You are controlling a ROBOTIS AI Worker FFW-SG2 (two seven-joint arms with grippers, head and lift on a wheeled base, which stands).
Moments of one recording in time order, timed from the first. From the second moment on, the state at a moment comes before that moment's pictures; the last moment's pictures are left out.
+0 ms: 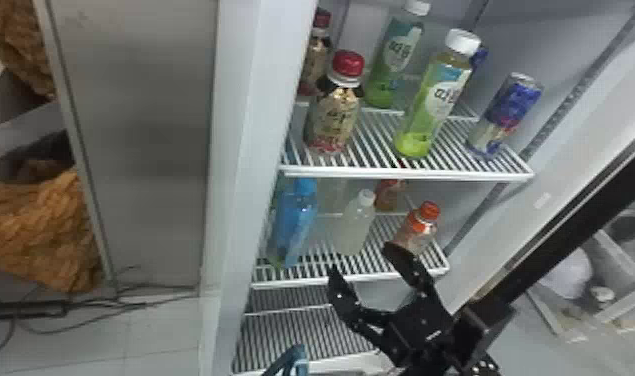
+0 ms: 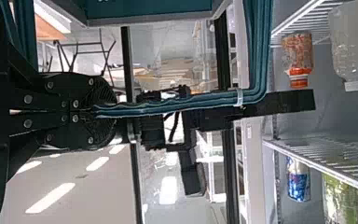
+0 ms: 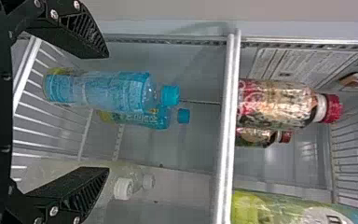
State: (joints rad) left arm 0.54 0.16 -0.20 -2.11 1.31 1.20 -0.32; right arm 0.66 -0.14 -0.16 -2.14 -0.10 -0.03 0.36
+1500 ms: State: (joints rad) left arm 0.54 0.16 -0.20 -2.10 1.31 1.21 -0.32; right arm 0.30 -0.20 0.02 -1.72 -0.16 -0.15 0.37
